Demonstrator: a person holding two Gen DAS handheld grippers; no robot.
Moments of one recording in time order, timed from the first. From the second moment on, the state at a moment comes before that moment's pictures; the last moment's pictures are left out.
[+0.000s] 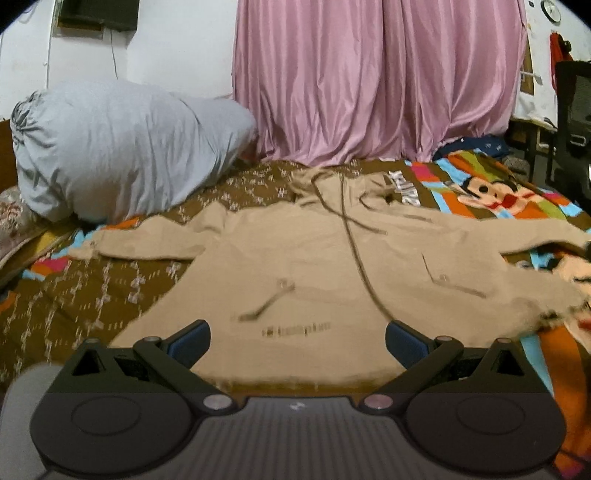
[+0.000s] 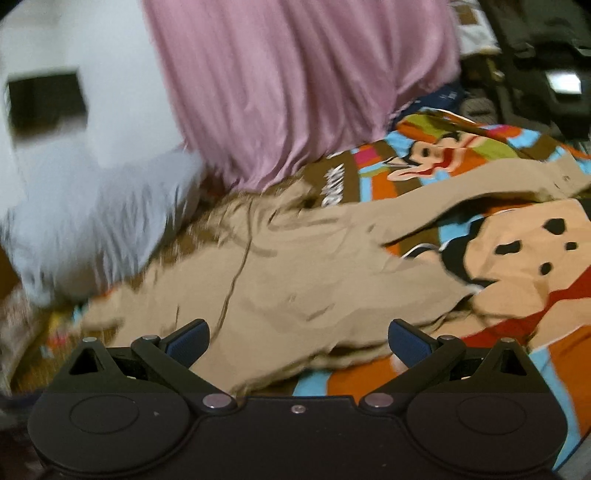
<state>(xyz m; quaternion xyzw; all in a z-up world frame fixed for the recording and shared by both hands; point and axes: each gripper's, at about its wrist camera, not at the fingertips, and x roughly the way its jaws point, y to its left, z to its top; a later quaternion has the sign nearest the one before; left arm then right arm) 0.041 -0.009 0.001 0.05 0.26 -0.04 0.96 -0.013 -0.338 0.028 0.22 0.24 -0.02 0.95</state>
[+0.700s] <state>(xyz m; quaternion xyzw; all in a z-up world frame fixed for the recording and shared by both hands) 0.110 -0.035 -0.025 0.08 0.28 -0.04 0.96 0.079 -0.616 0.030 0.34 0.23 -0.24 0.88</state>
